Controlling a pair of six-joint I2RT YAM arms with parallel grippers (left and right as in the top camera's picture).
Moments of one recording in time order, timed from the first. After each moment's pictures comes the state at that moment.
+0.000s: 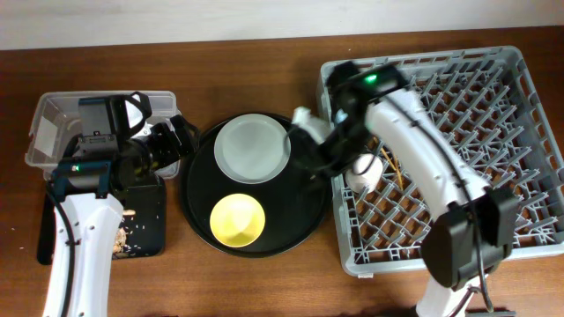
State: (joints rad) left arm 0.05 1.35 1.25 -0.84 0.29 -0.41; right arm 0.40 1.92 1.77 -1.52 -0.67 -0.37
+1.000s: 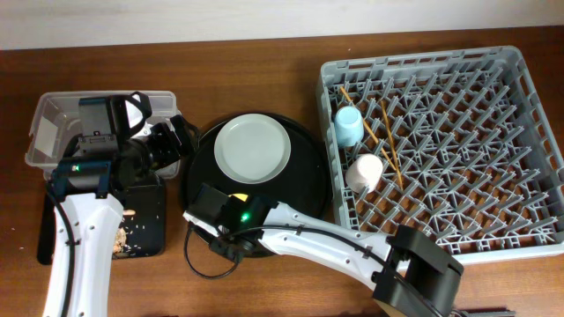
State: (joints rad) left arm 0.05 1.35 1.25 -0.84 0.29 -0.41; right arm 1.07 1.92 1.44 -0.74 -0.06 -0.01
